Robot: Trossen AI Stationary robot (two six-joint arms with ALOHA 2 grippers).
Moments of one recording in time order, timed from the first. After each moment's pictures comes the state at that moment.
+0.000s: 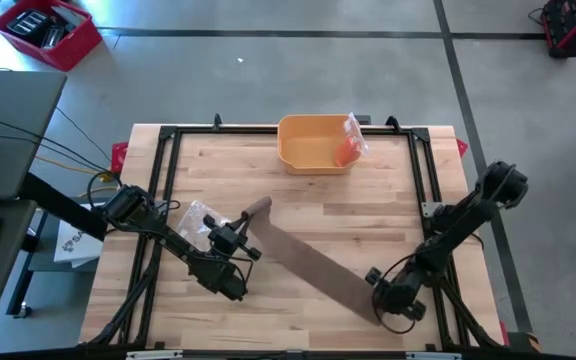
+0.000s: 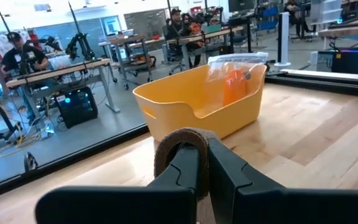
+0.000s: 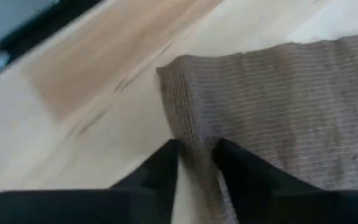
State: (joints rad) left arm -0.60 1.88 1.10 -1.24 -1.54 -1.87; right arm 0.84 1.53 0.48 0.00 -0.07 -0.03
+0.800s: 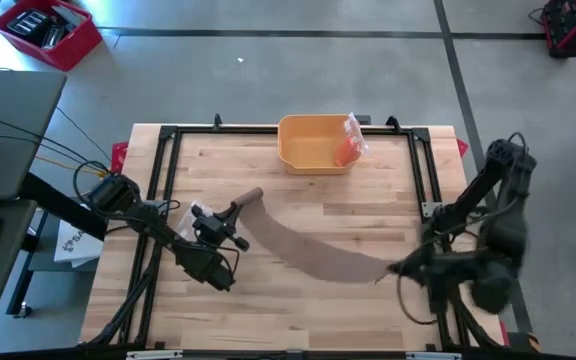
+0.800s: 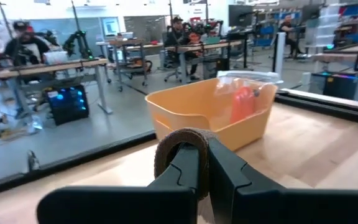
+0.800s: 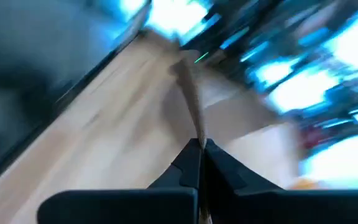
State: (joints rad) left arm -0.60 1.73 0.96 -1.26 -1.57 -1.99; right arm 1.10 1.16 1.20 -0.80 0.97 0.14
